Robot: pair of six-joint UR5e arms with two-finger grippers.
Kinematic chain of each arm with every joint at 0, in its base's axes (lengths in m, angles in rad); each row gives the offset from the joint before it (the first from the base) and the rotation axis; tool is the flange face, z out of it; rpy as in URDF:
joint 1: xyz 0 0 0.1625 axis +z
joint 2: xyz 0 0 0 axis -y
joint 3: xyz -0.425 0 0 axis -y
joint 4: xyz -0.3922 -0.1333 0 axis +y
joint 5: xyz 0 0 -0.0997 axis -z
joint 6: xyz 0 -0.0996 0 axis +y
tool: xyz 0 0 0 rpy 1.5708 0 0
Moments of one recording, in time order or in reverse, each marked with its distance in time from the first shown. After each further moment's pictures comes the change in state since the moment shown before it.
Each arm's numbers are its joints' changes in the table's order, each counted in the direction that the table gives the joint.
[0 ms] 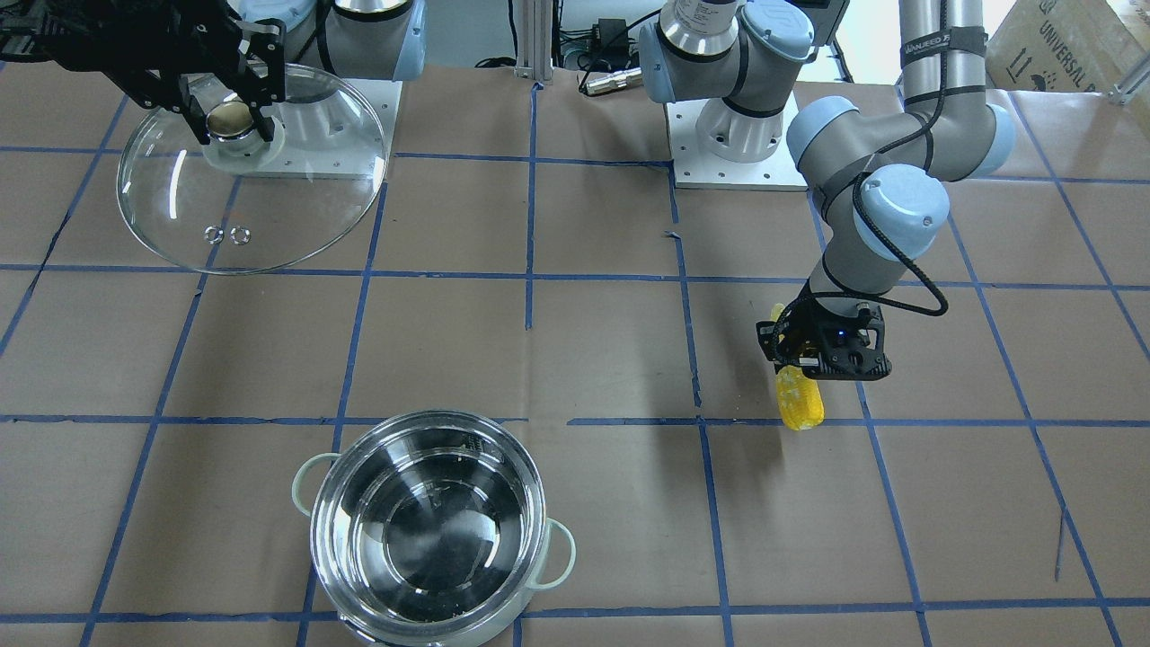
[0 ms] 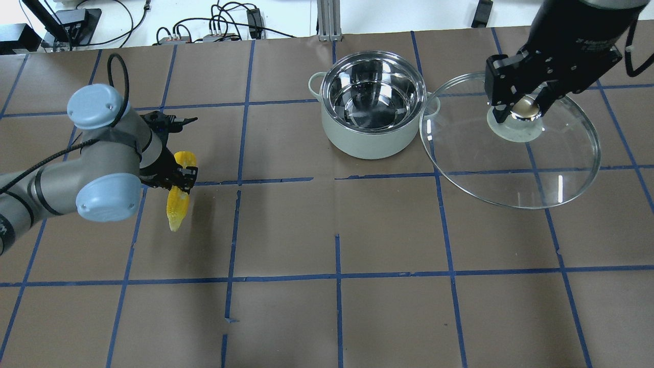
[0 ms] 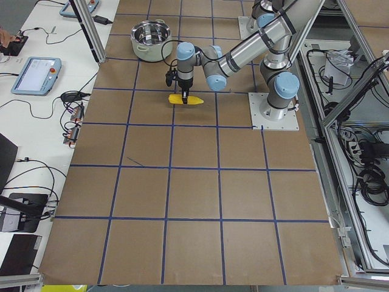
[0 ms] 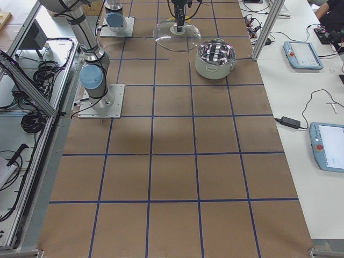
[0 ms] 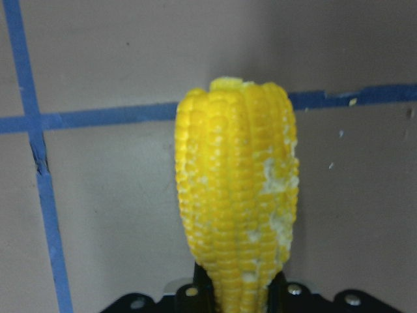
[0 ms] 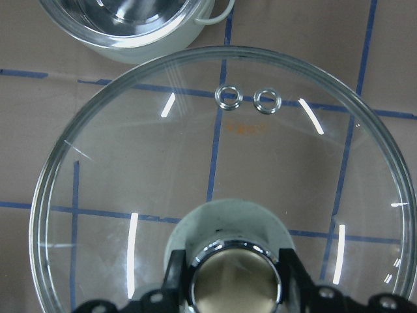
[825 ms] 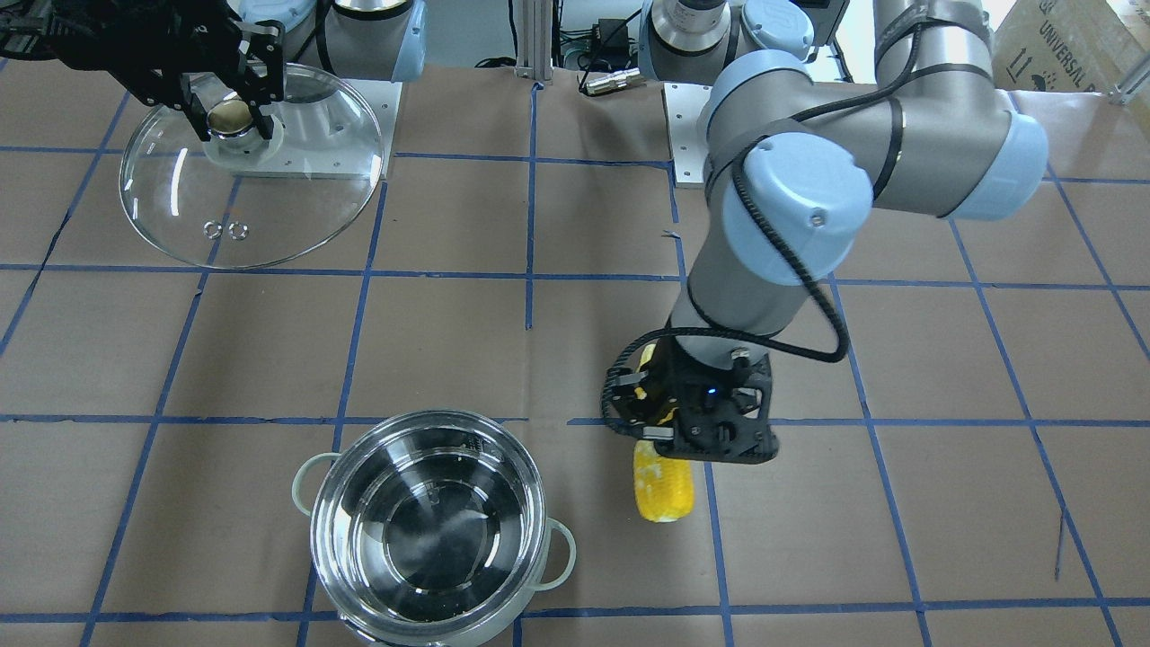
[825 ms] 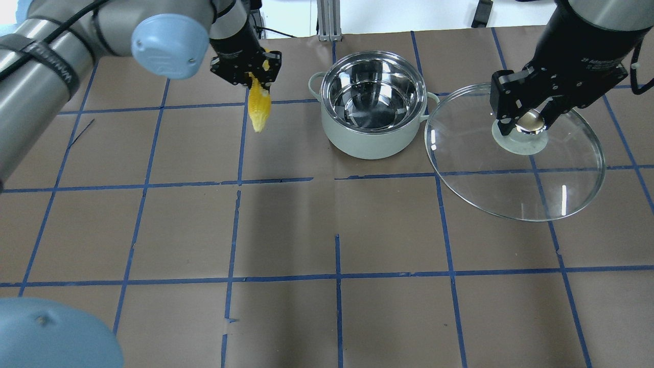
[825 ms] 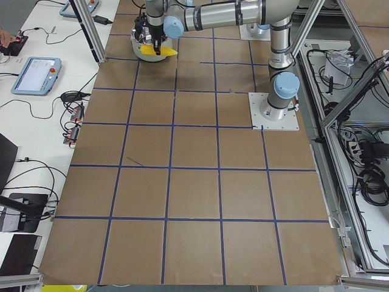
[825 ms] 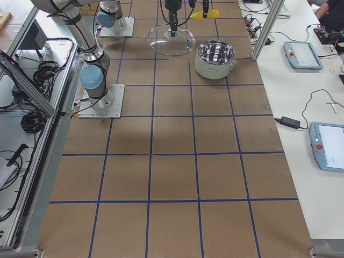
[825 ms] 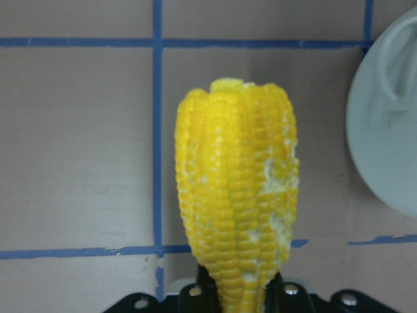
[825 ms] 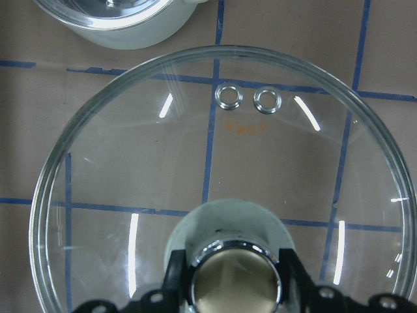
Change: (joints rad) left arm -0.345 -0.273 0.733 0.391 -0.088 0.312; right arm -0.008 -0.020 0.040 0.023 -0.003 -0.004
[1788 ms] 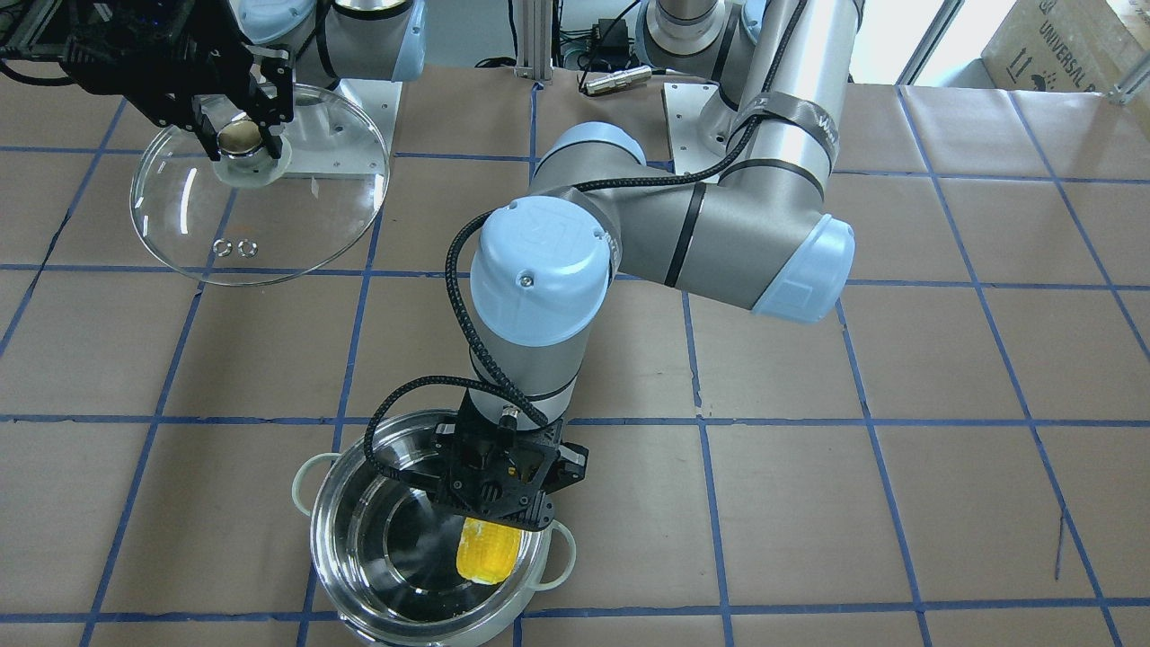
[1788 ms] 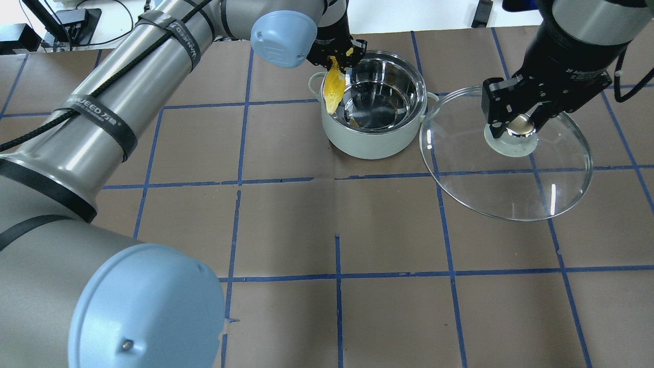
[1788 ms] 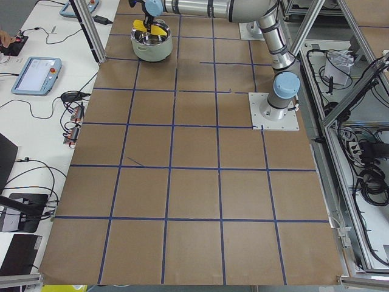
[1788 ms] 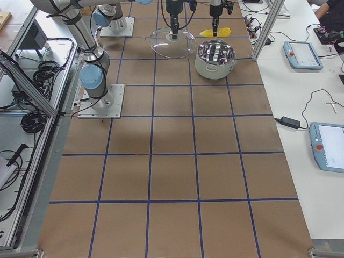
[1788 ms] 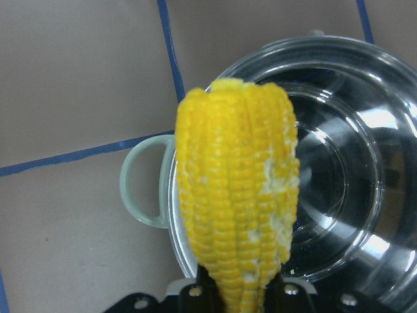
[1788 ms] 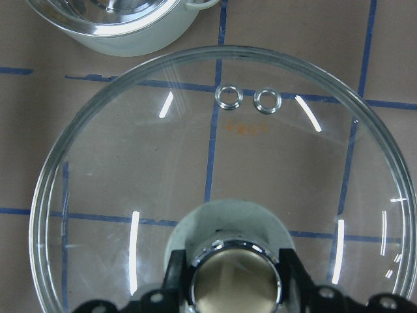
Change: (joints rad) left arm -0.159 -0.198 0.212 -0.073 0.023 0.023; right arm 0.008 -0.003 0.044 0.058 0.000 -0.002
